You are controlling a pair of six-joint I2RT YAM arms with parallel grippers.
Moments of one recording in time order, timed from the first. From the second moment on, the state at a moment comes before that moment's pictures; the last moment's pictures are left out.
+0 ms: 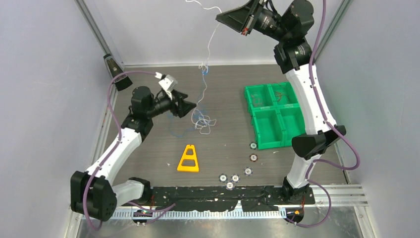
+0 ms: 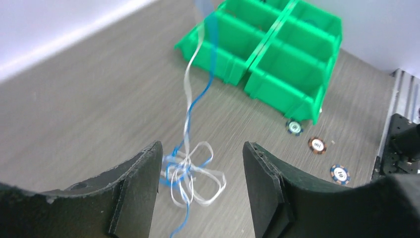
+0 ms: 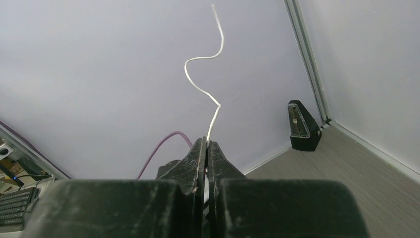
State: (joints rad) left arm -0.25 1.16 0.81 0.15 0.69 -0.05; right arm 0.36 1.81 2.32 -0.06 -0.80 0.79
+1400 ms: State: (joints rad) left arm -0.08 1.41 0.80 -0.13 0.64 -0.05; right arm 0.16 1.83 2.53 -0.01 -0.62 0.78
